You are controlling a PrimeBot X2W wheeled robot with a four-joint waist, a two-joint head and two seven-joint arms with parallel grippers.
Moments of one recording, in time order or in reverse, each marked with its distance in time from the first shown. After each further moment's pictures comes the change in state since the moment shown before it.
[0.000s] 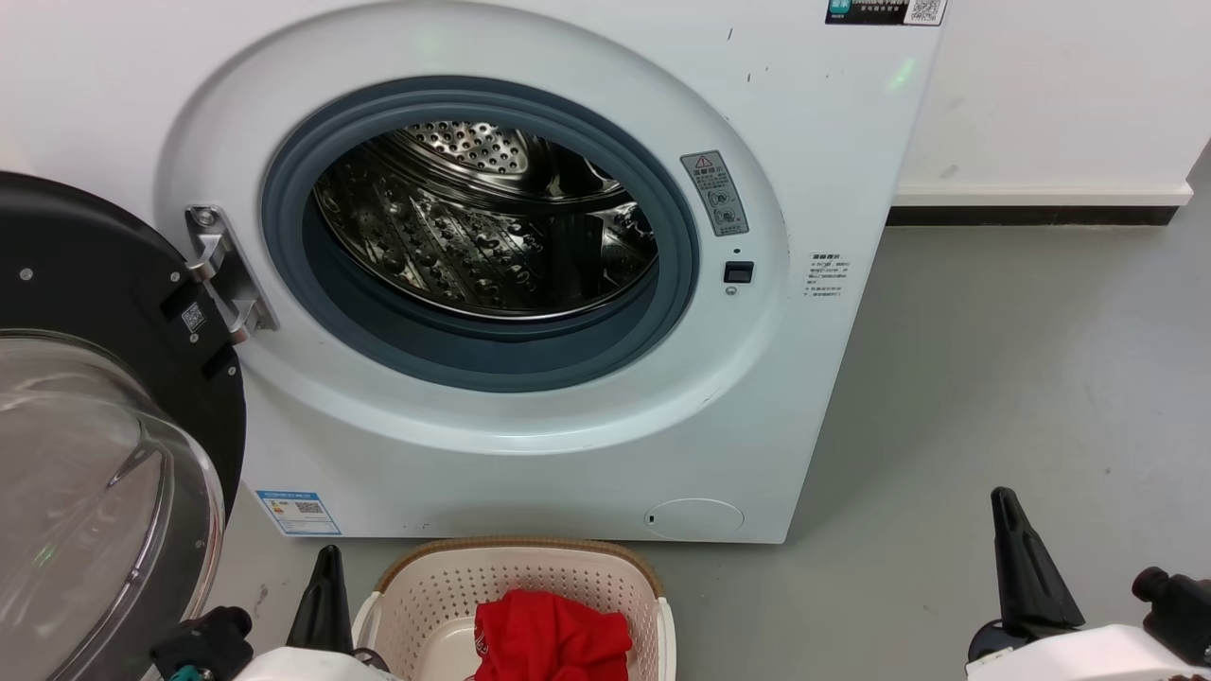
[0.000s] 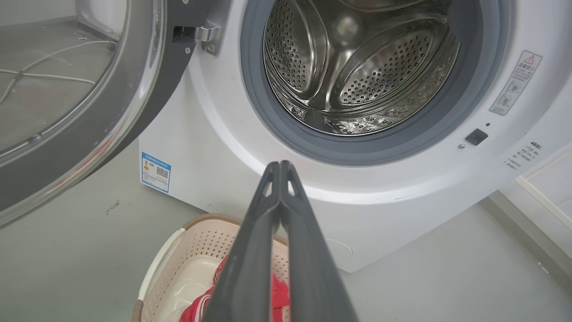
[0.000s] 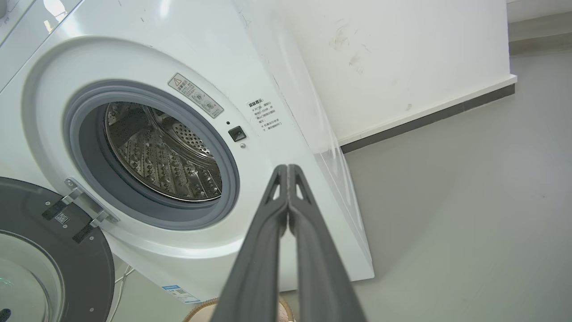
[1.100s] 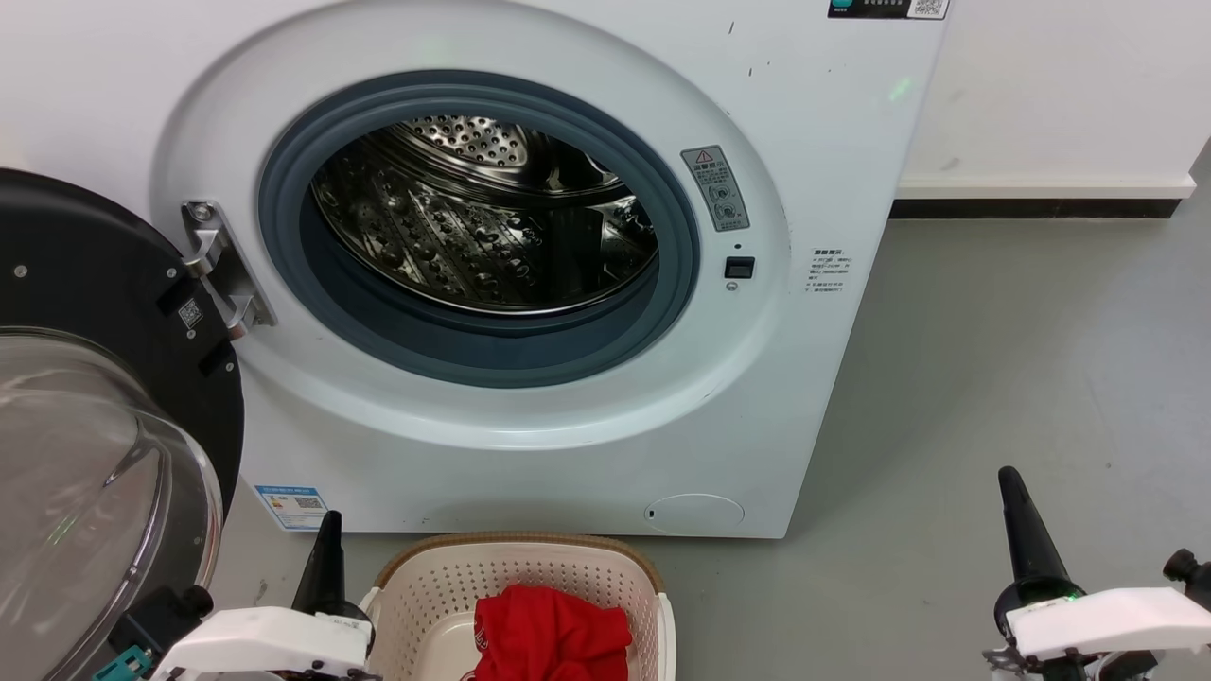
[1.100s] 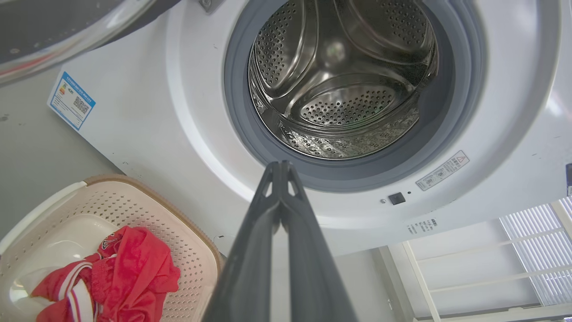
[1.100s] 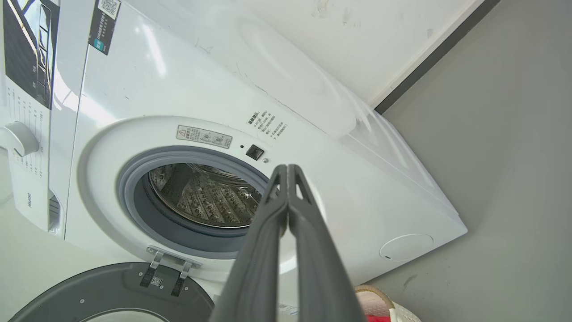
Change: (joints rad) left arm -0.078 0.000 0.035 0.022 -0.488 -0.049 0.115; right arm -0.080 -0.014 -0.015 0.071 0.506 0.000 0.106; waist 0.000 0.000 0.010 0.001
